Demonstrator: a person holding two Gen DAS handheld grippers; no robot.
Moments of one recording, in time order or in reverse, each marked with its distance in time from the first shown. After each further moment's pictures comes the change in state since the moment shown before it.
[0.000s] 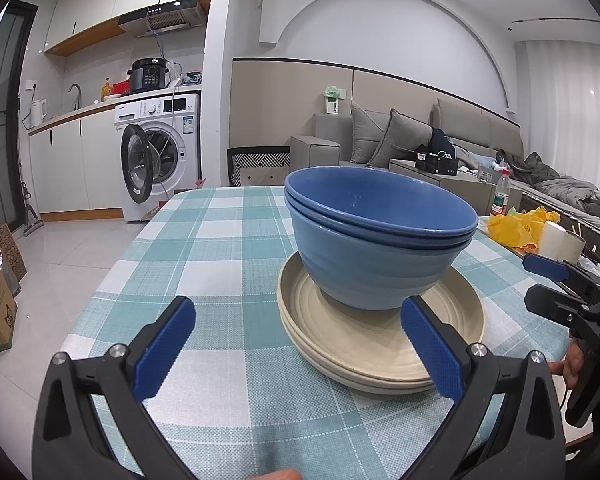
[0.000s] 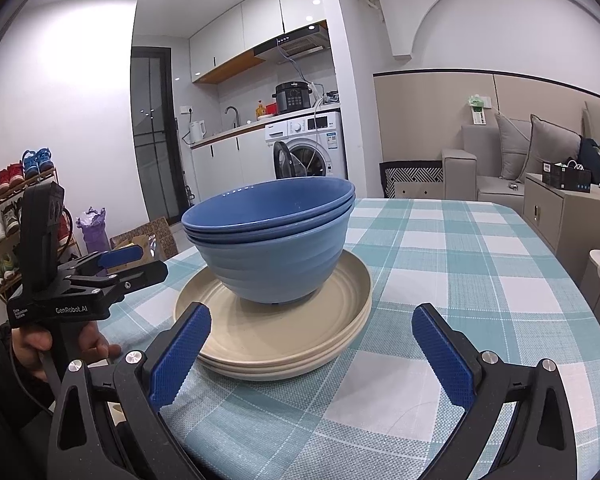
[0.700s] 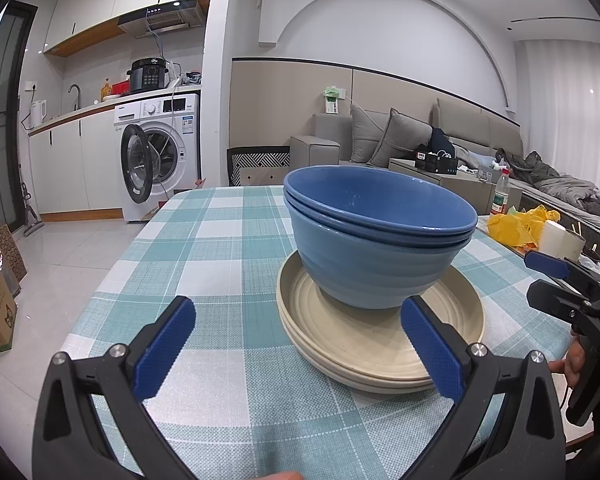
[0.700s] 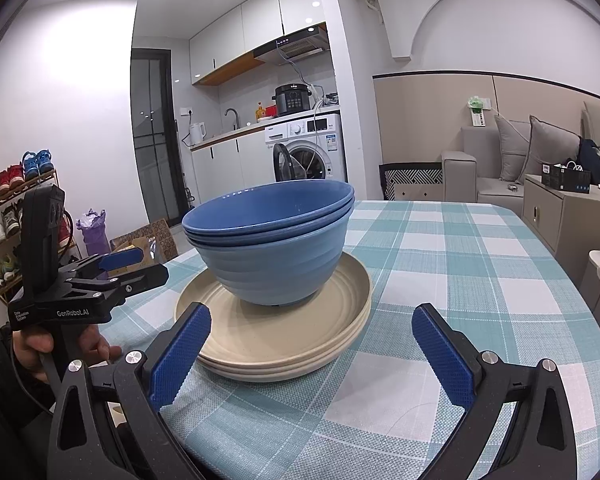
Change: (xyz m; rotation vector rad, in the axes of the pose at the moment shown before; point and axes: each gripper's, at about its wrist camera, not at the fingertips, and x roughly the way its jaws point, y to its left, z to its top) left arm 0.000 -0.001 -0.001 0.002 0.001 0.002; right arm -0.003 0.000 0.000 0.004 -0.008 0.000
